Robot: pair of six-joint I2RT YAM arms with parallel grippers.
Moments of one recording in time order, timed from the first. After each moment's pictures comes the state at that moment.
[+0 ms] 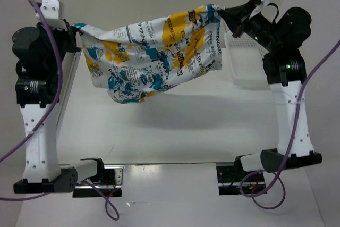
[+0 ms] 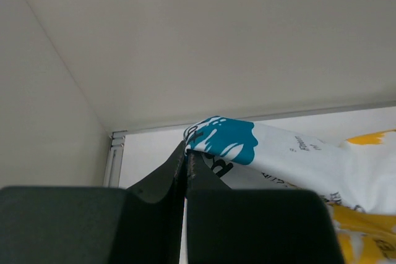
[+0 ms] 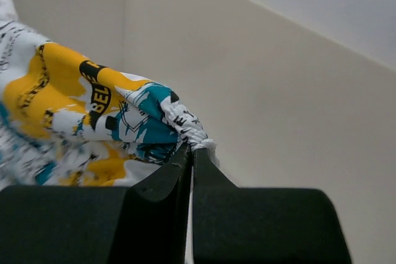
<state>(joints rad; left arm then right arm) 0.05 1.18 1.79 -0.57 0.08 0.07 0.12 1.34 1.88 -0.31 -0.66 -0.11</state>
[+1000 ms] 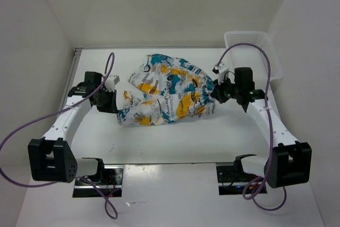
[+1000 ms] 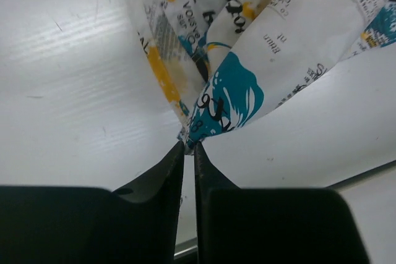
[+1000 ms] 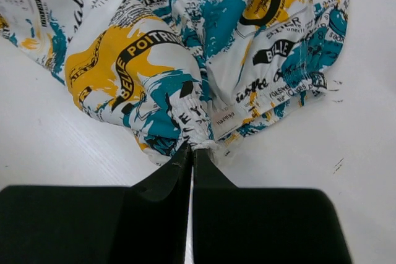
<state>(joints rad) -0.02 1.27 1.02 -0.80 0.29 0.07 0.12 1.19 0.93 -0.42 -0.50 -0.33</state>
